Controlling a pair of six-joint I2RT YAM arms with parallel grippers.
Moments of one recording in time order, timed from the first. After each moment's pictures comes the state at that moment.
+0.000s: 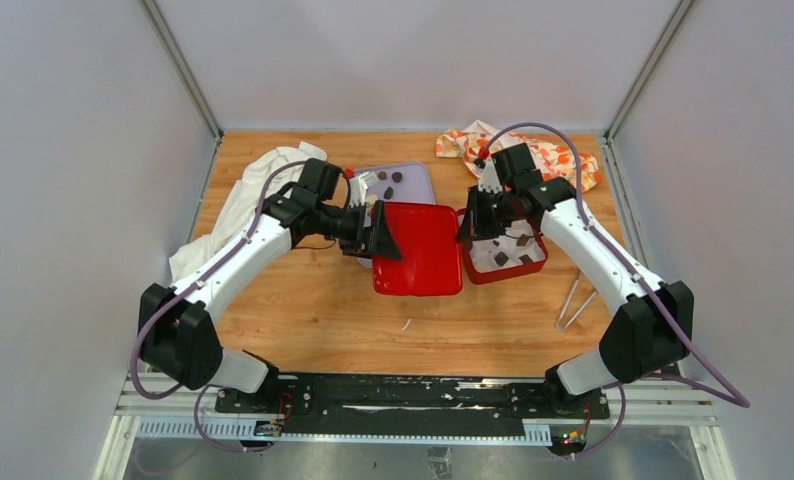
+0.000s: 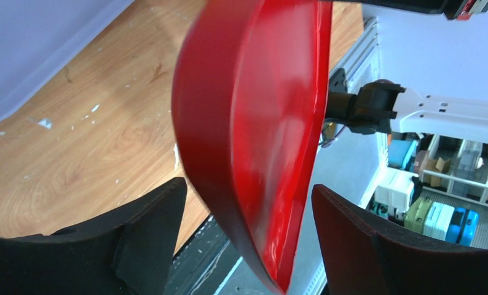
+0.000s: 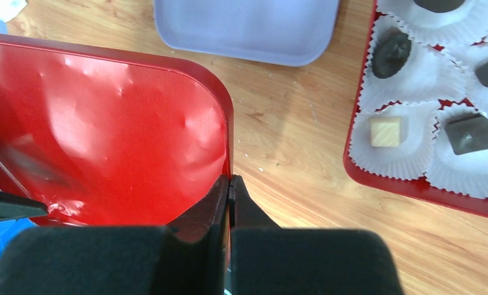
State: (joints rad) left arm -0.45 1.41 1.17 -0.64 0.73 -0.40; right arm 0.40 1.46 1.31 -0.80 -0.37 0.36
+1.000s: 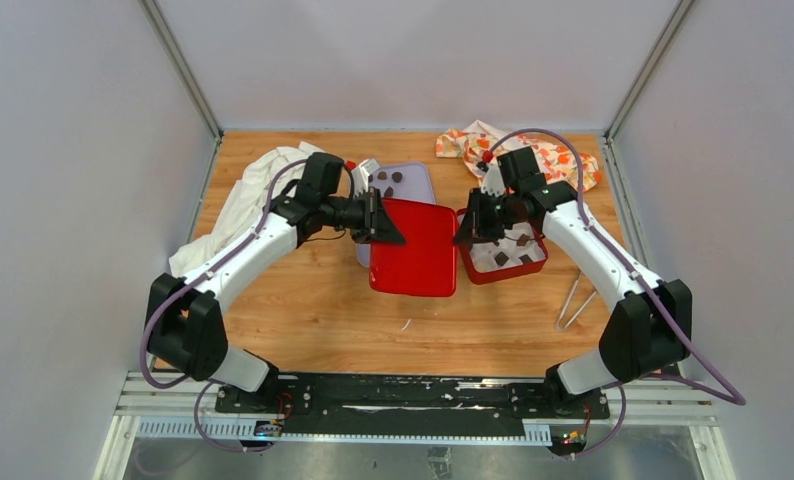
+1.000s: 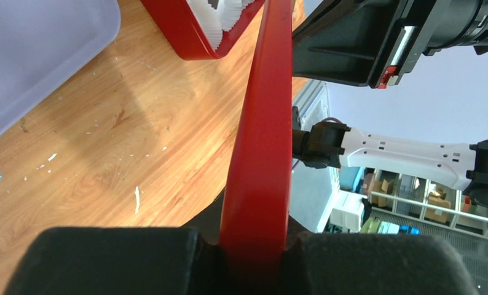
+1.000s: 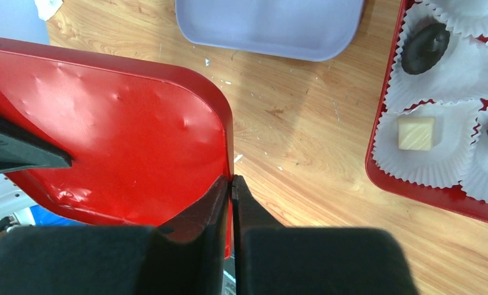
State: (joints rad) left arm -0.45 1.46 1.14 -0.36 0.79 -0.64; right arm 0.36 1.46 1.26 -0.74 -0.50 0.40
